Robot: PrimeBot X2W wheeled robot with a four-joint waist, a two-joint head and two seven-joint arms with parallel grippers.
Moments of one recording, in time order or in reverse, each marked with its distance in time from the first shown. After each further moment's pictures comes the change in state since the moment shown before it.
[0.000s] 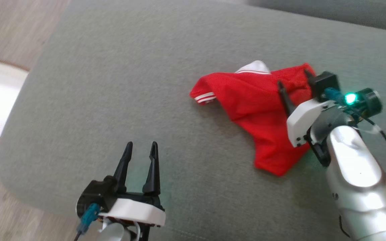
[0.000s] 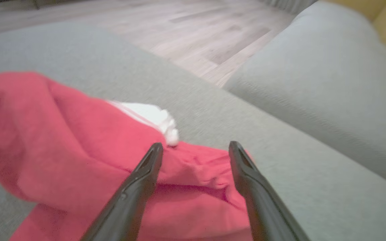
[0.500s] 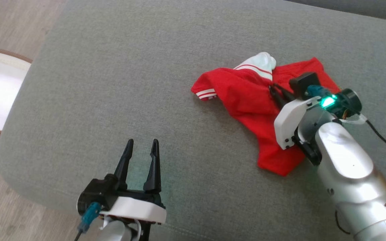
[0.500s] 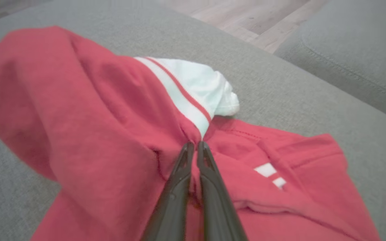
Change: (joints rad) left arm 0.000 -0.039 0.044 0.018 0.053 -0.030 0.000; right arm -0.078 -0.039 0.196 0.119 0.199 0.000 0.047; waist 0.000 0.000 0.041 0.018
